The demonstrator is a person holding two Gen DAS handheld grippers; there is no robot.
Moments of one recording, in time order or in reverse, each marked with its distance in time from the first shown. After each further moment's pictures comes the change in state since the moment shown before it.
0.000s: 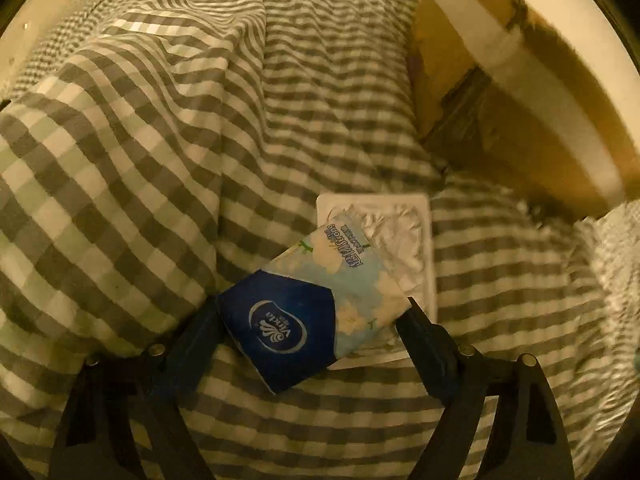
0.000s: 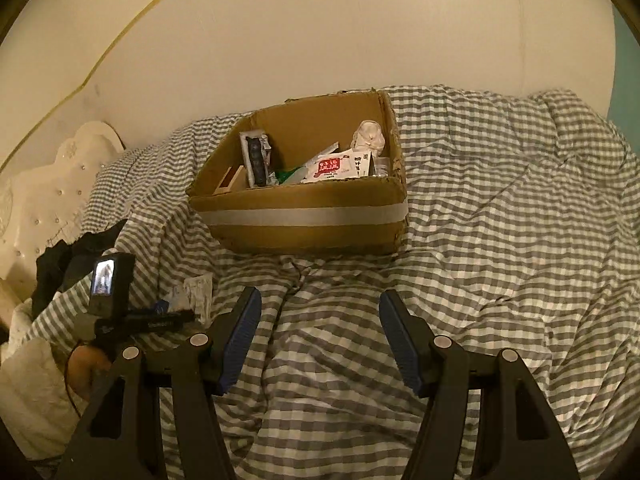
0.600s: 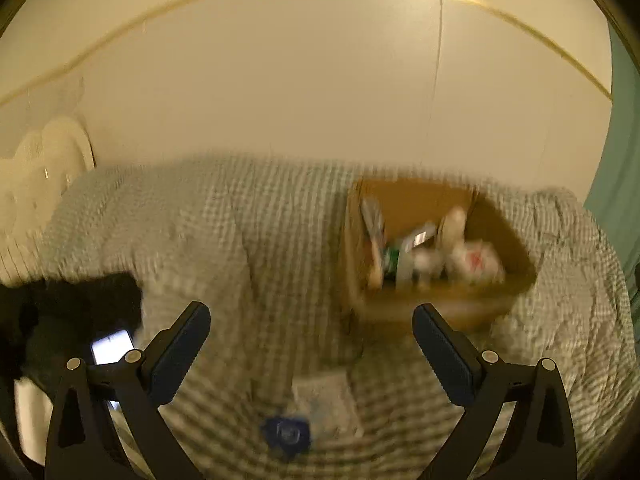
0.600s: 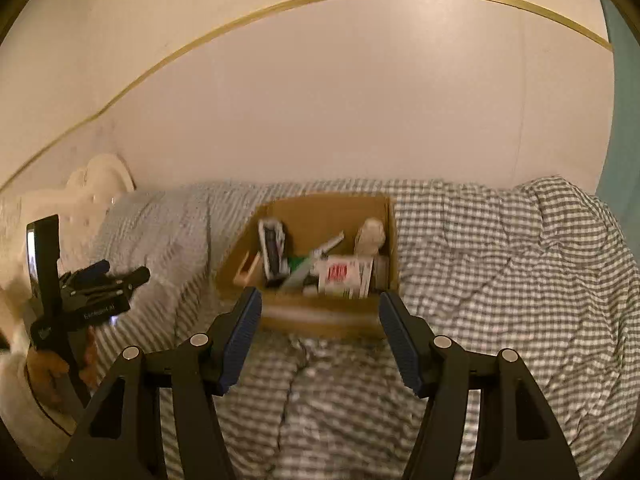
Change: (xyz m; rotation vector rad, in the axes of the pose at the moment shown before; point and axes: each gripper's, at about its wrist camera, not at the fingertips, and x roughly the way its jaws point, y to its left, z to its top) left arm -0.169 -0.029 0.011 0.177 -0.524 -0.014; right arm -0.067 0.036 0.059 -0.096 -0.178 -0.025
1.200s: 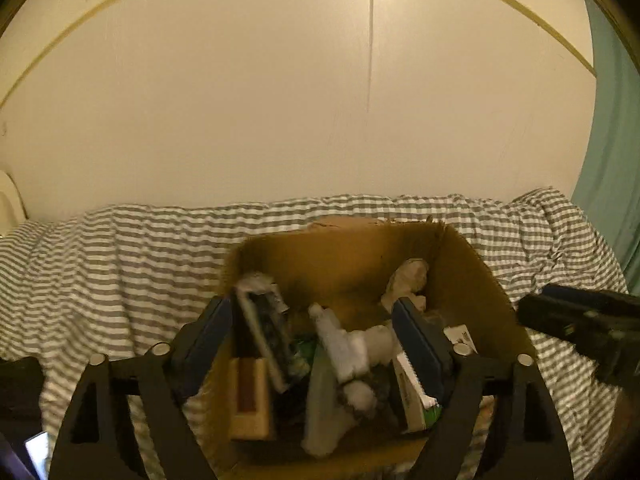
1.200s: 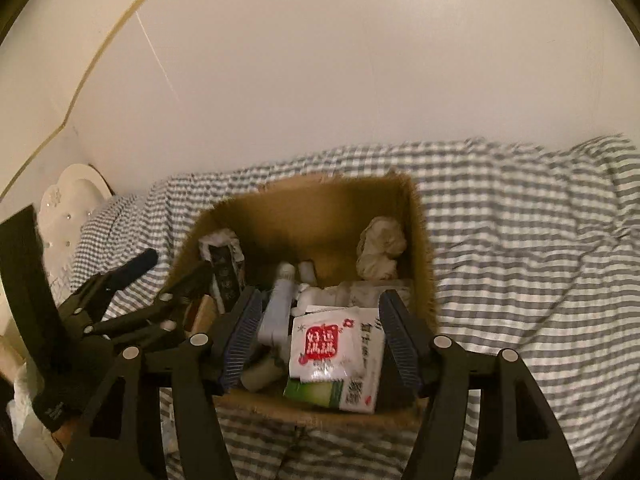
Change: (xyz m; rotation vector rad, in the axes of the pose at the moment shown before) left arm 0.104 -0.121 0.107 0.120 -0.083 -0.106; right arm 0.181 -0.043 0.064 0.122 0.115 0.055
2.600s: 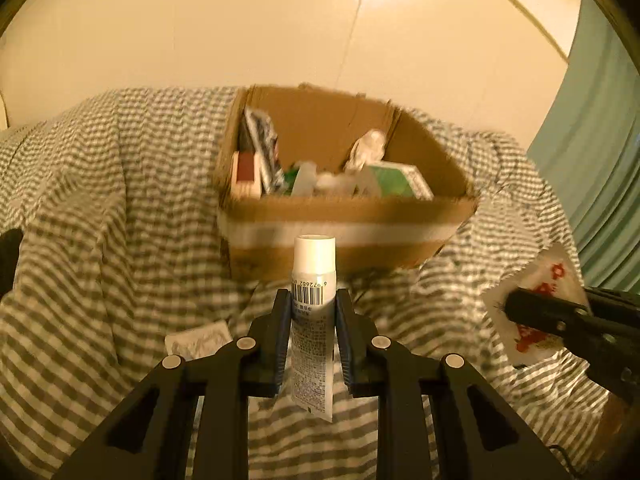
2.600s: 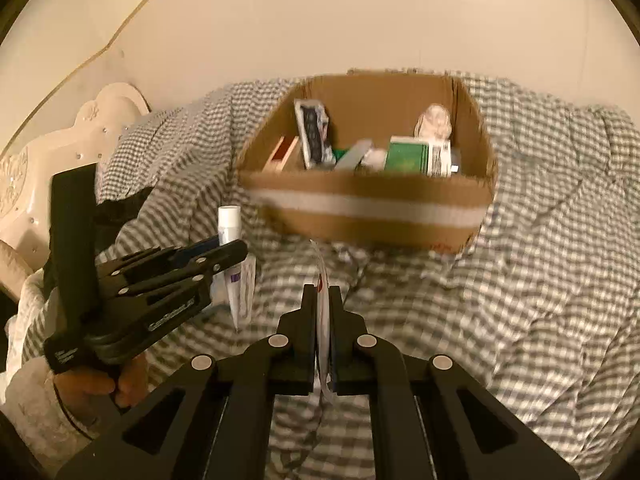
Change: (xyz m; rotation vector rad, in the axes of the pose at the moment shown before) left arm -0.061 0.030 -0.115 -0.079 0.214 -0.198; right arm -0.069 0.072 -0.144 -0.112 0.157 0.028
